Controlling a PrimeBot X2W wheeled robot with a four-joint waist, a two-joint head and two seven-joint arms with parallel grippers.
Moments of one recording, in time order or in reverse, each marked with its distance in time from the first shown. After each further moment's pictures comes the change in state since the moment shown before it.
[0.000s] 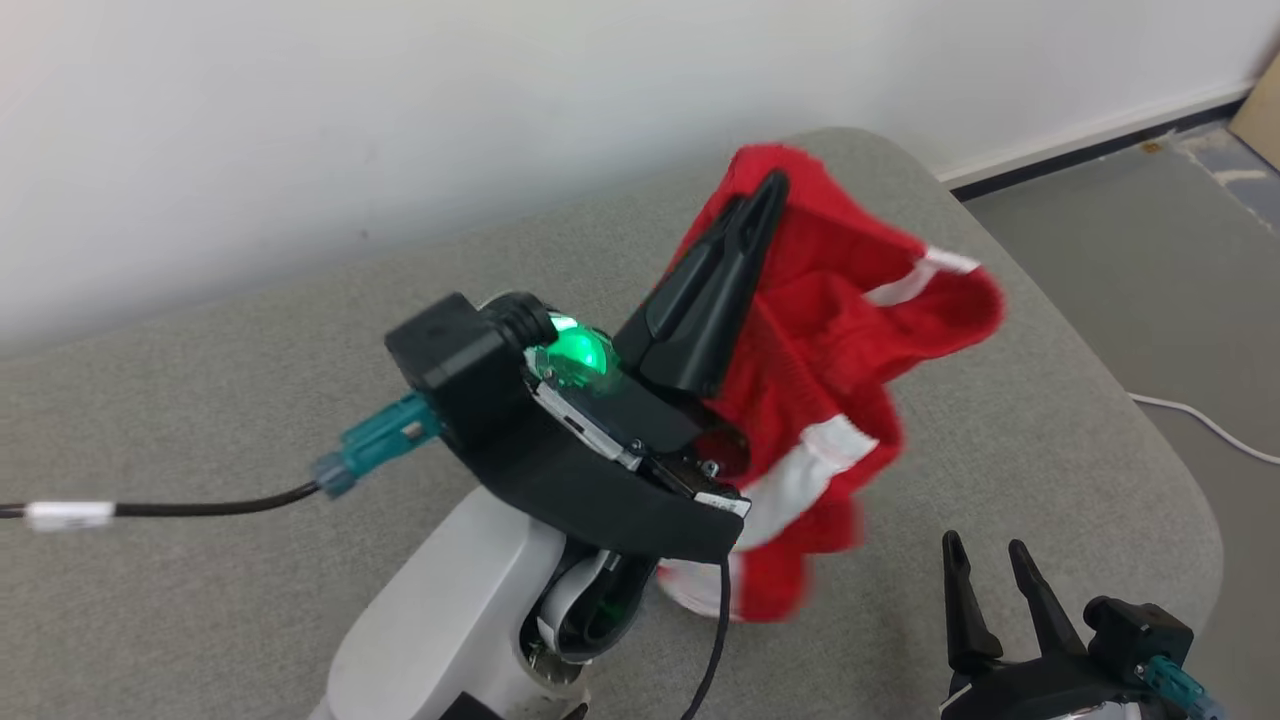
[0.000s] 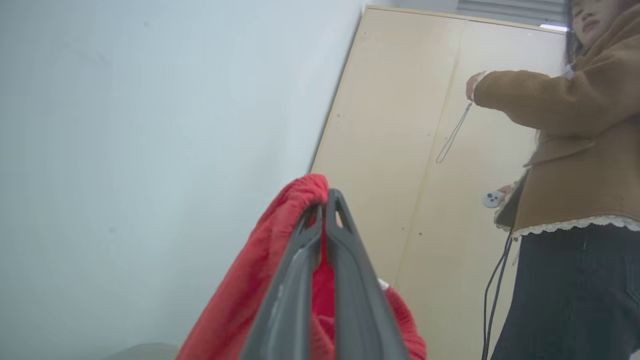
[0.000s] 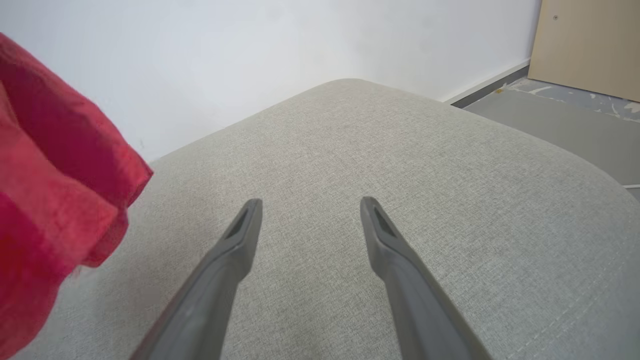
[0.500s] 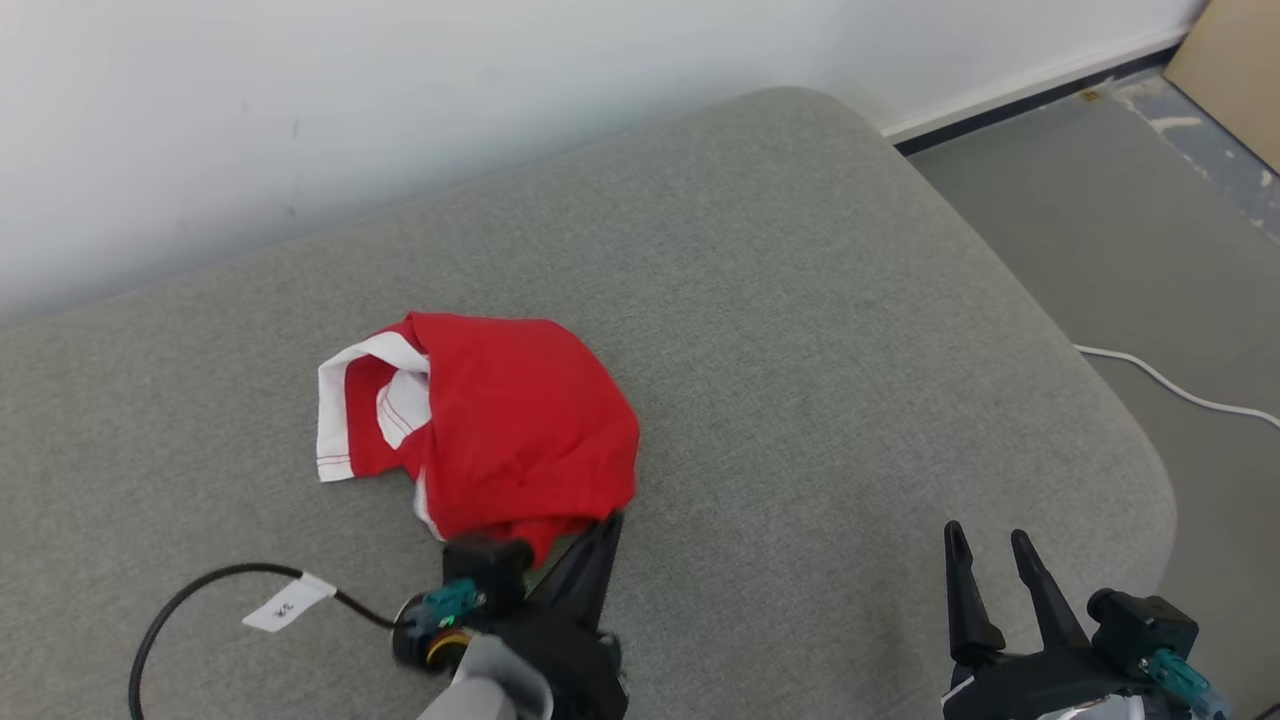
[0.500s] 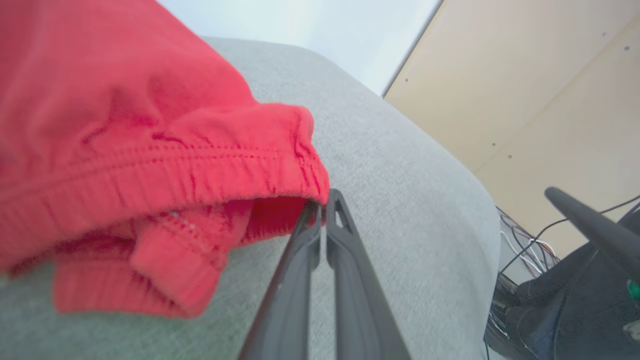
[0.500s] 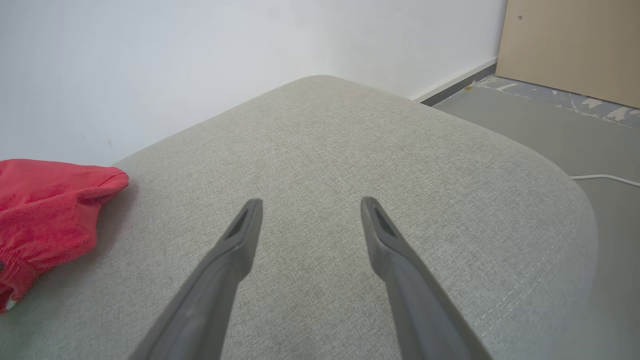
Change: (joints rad) left arm 0.230 0.010 0.003 0.643 0.112 0.013 -0.019; right arm 0.000 0.000 -0.004 -0.024 -0.002 0.000 0.004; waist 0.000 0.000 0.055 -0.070
